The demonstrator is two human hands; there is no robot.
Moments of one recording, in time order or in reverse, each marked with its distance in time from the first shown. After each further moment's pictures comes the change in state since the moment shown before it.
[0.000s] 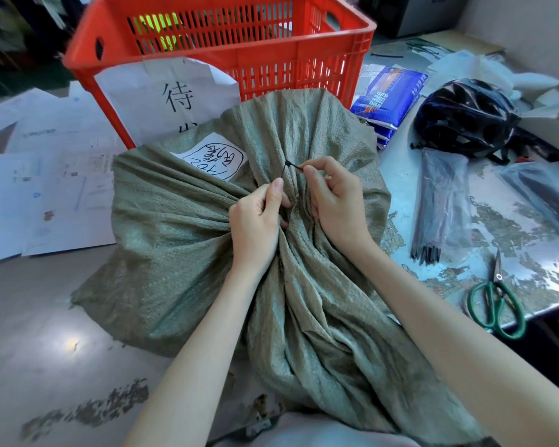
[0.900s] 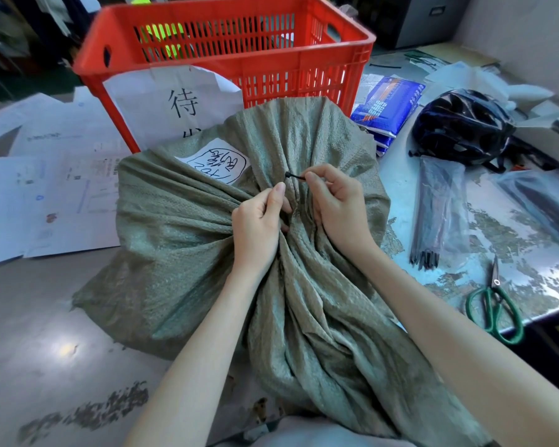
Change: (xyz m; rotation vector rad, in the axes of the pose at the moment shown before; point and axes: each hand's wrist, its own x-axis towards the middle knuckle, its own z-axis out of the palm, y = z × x) left_hand 0.001 -0.004 -0.001 -0.081 -0.033 -0.021; right_hand 0.000 -0.003 -0.003 -0.008 -0.025 -0.028
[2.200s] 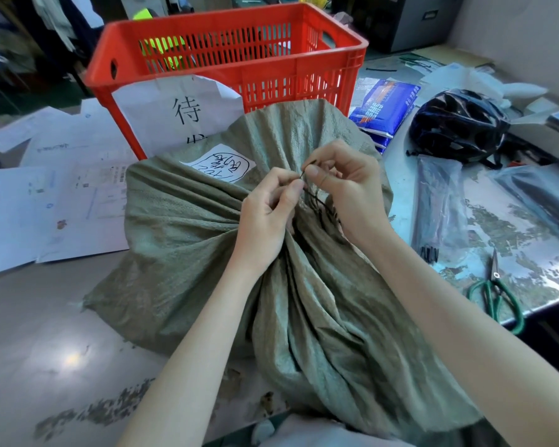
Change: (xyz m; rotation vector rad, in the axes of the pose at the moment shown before) left_hand -0.004 0.039 -0.016 -0.252 -0.246 0.102; right_hand 0.001 -0.043 -0.016 0.182 -0.052 -0.043
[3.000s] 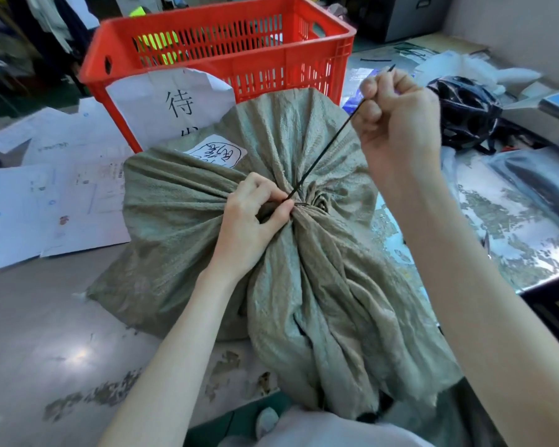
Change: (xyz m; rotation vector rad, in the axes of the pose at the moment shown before) left_hand -0.026 -0.001 -0.015 0.482 -0.046 0.210; right_hand 0.021 -0.061 -0.035 0.729 0.304 0.248
